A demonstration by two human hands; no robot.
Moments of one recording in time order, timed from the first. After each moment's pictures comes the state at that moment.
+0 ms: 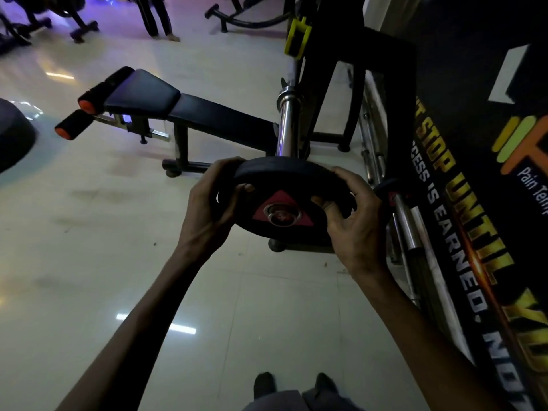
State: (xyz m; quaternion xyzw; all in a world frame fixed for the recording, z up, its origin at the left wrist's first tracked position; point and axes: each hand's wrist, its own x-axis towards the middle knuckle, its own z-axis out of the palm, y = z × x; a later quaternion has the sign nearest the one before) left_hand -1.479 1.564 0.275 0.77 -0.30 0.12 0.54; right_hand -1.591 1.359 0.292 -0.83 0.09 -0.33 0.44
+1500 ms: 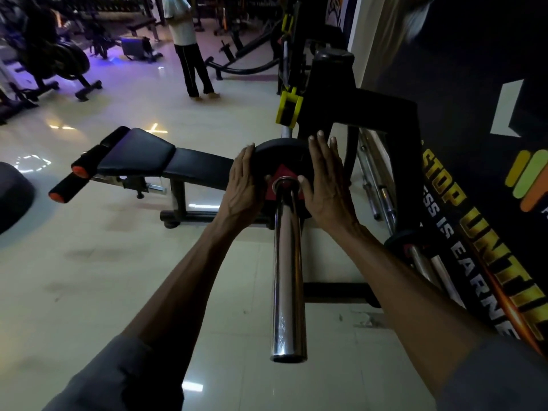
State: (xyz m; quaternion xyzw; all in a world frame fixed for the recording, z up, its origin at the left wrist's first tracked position) left_hand -1.230 1.422 0.268 0.86 -0.33 0.11 0.37; right_hand -1.325 1.245 0.276 -0.93 0.06 -0.33 0.16
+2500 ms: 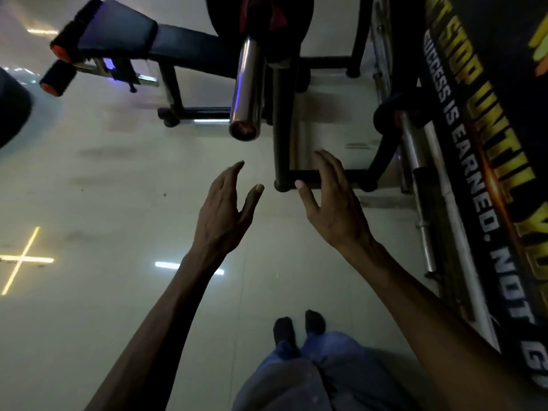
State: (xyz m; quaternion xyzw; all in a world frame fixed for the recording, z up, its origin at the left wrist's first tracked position) left_hand -1.591 1.539 0.178 0.92 -0.22 0.01 0.32; right_hand -1.664 1.337 0.171 -0.92 0.12 -0.17 0.33
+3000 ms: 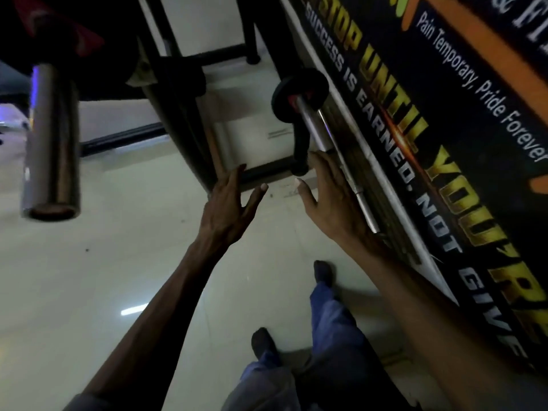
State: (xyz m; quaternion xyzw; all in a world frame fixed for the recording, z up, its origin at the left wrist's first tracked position) left_hand -1.578 1.326 0.134 0.88 -0.37 -0.12 0.29; right_hand -1.725 1.165 0.139 -0.91 0.29 -0.18 0.23
